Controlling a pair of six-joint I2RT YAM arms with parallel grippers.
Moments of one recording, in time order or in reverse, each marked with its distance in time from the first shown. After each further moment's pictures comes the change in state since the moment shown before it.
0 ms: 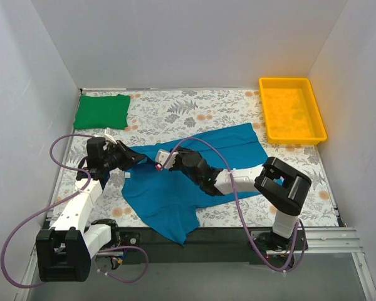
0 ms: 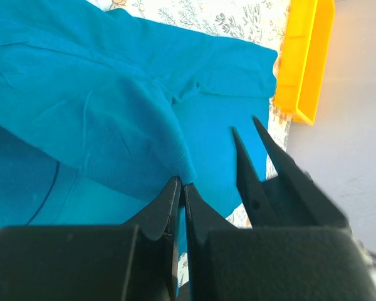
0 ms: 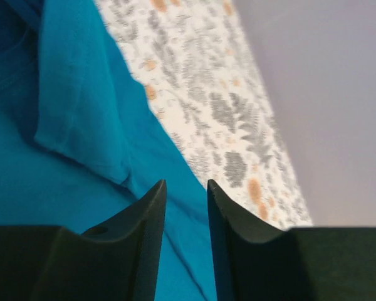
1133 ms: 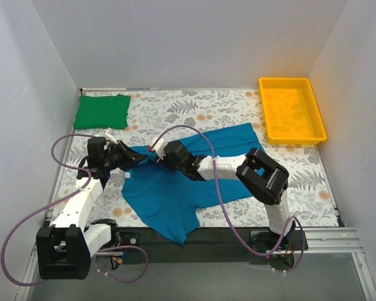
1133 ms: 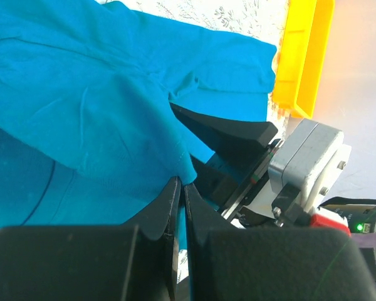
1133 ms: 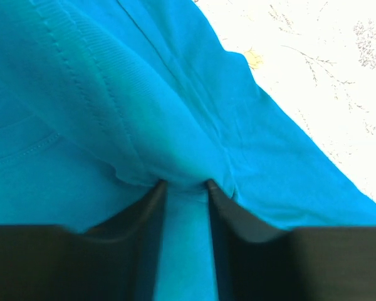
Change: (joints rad) left arm 0.000 0.020 0.000 0.012 0.024 -0.005; right arm -0.058 0.216 0.358 -0.516 -0.202 0.577
